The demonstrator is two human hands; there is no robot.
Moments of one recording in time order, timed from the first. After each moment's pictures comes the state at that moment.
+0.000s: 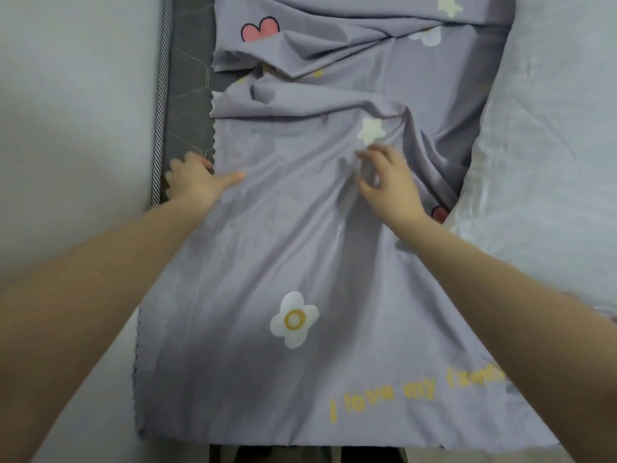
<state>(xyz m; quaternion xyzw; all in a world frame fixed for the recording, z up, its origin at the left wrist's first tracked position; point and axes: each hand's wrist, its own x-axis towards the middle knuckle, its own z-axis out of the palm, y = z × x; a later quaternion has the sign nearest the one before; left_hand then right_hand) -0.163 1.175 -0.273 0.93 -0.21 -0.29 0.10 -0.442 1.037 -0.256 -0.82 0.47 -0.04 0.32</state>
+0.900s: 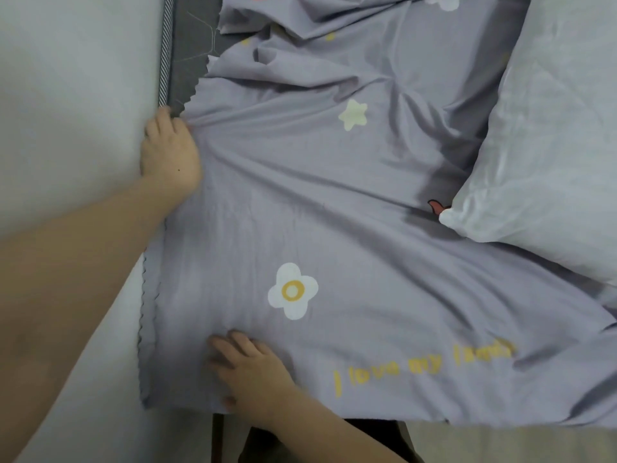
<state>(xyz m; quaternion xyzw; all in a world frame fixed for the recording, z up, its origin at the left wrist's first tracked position) -0.144 1.213 -0.271 0.90 -0.43 -0.11 -0.03 -0.429 1.383 -0.260 -0.88 0.11 0.21 0.41</state>
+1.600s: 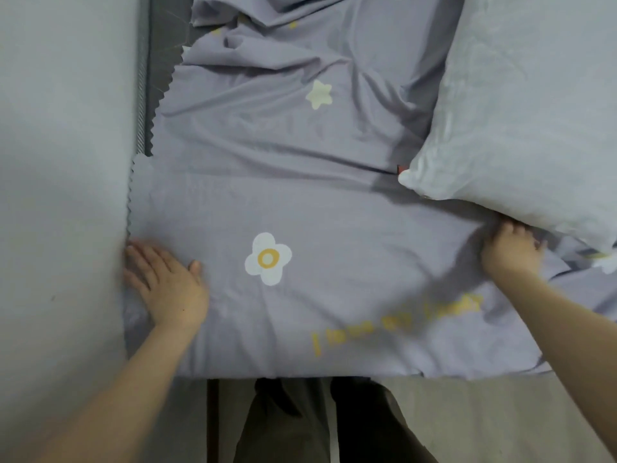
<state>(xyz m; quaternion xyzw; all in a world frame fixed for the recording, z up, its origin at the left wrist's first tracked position) -0.300 1.406 -0.282 0.93 -0.31 -0.20 -0.08 -0.740 1.104 -0.270 -0.66 0.71 0.22 0.09</state>
